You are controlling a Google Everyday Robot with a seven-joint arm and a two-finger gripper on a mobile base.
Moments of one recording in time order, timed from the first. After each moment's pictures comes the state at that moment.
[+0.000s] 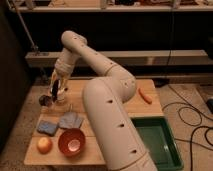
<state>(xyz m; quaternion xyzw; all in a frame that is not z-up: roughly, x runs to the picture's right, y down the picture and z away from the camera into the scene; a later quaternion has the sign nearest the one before) -0.262 -0.034 0.773 -0.29 -0.50 -0.39 0.72</state>
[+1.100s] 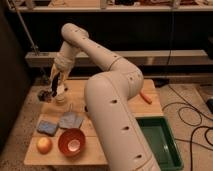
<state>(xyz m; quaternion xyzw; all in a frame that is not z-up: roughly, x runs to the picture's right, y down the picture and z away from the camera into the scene) -0.251 -0.053 0.744 -0.25 -0.49 -0.41 0.73</state>
